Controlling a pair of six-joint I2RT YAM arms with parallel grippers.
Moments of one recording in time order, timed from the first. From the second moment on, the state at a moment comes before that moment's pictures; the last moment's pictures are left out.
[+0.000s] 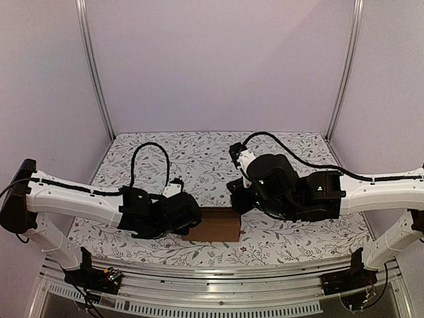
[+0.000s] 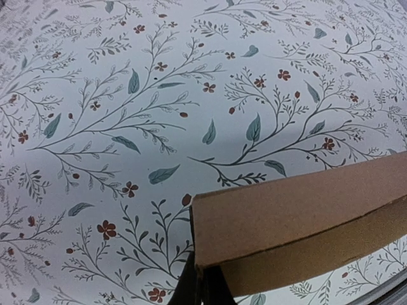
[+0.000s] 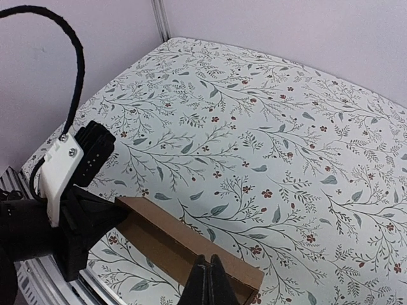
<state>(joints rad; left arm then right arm) -1.25 1.52 0.95 -0.60 -0.62 -0.99 1.28 1.42 1.09 -0.25 0.53 0.49</state>
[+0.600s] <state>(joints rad) -1.25 1.52 0.95 -0.60 -0.61 -0.99 1.26 1.72 1.17 -0.19 0.49 0.44</state>
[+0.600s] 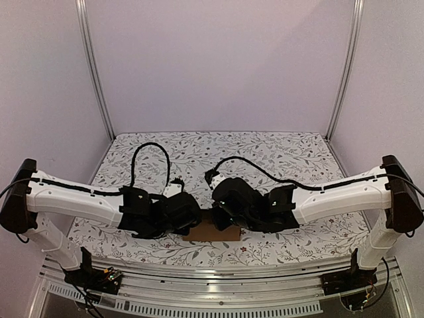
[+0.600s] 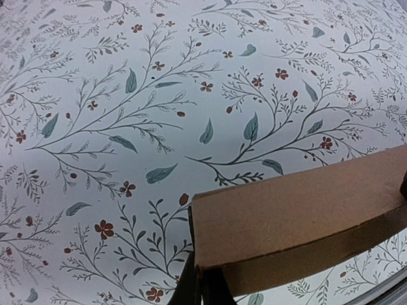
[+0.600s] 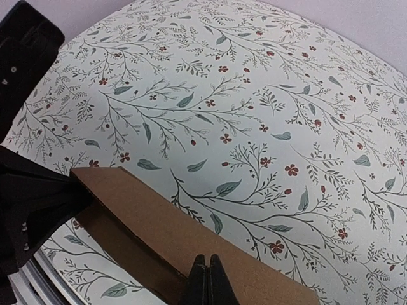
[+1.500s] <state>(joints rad) -1.26 1.10 0.70 -0.42 -0.42 -0.83 1.31 1.79 1.10 -0.07 0.53 0.58</state>
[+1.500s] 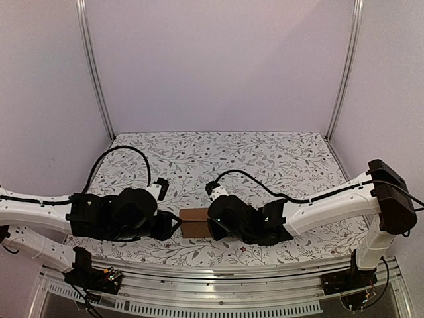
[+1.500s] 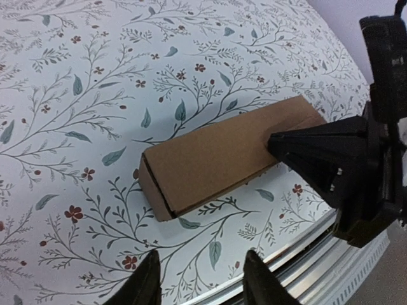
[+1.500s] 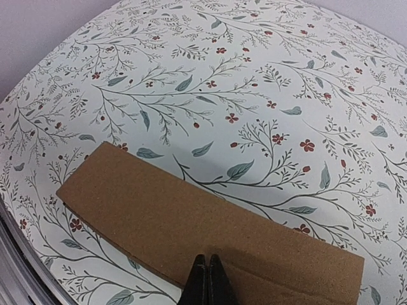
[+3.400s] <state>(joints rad) -0.97 1.27 0.39 0.39 -0.06 -0.69 1.03 1.51 0.83 0.04 -0.06 0.37</state>
